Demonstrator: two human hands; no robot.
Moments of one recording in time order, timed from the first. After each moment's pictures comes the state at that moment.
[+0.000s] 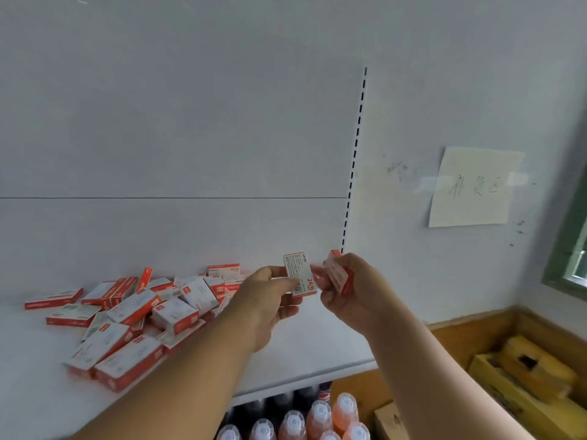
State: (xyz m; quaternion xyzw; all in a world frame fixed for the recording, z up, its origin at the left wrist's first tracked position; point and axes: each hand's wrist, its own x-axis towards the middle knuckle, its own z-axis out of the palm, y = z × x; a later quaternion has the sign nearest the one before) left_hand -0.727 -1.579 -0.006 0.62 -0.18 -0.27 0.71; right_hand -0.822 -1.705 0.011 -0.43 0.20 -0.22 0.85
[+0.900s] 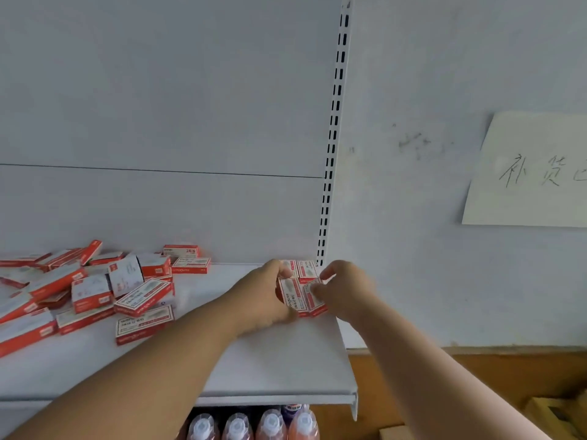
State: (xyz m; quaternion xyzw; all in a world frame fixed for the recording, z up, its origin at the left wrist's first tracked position) left_hand -0.745 -1.708 -0.037 0.88 -0.31 -0.09 0.34; right_hand -0.804 -1.874 -0.040 -0.90 0.24 -0.14 0.33
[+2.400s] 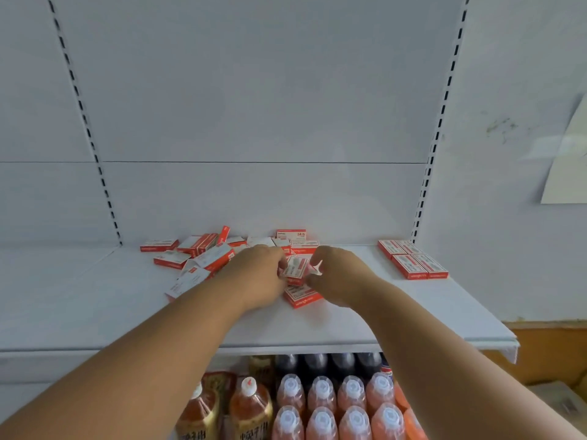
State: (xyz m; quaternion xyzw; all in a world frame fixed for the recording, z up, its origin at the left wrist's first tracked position) left_hand -0.691 -1.488 -0.014 0.93 -0.33 0.06 0.16; right_hand -0.760 -1.640 -0.018 -0.97 0.12 -0.10 0.20
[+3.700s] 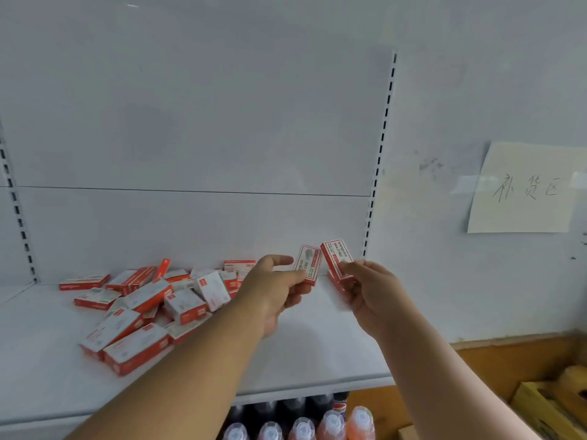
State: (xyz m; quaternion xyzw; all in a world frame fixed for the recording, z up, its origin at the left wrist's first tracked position) left_hand -0.717 -1.594 -0.006 0.62 -0.14 -0.22 0.74; right_hand -0.803 -1.736 -0.012 -0.51 0.18 -0.28 0.79
